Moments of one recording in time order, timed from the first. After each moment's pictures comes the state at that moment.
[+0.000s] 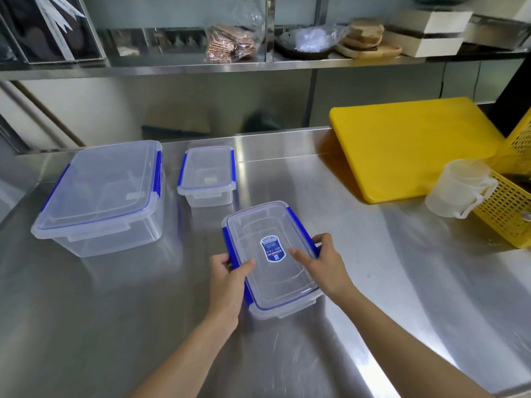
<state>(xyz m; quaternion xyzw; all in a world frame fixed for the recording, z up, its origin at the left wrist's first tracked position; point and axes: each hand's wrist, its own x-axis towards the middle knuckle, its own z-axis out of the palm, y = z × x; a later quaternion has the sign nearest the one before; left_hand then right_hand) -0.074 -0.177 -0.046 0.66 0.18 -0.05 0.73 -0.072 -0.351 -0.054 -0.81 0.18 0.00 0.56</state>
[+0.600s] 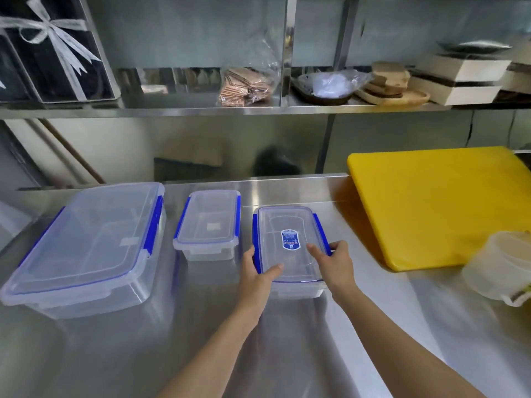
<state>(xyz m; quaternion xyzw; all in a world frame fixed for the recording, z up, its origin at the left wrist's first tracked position) 0.066 -0.238 -0.040 0.67 0.09 -0.07 0.73 0.085 -0.387 -0.035 -0.76 0.26 -0.08 0.60</state>
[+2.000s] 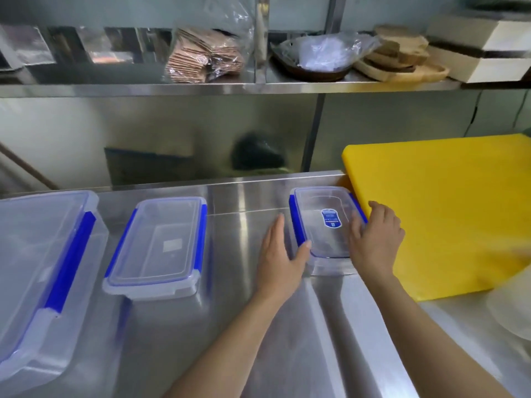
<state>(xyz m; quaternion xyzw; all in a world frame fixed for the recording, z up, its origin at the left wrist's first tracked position) 0.180 -0.330 -0.046 0.84 -0.05 -0.02 0.53 0.191 -0.487 -0.045 -0.90 0.25 -0.26 0.23</state>
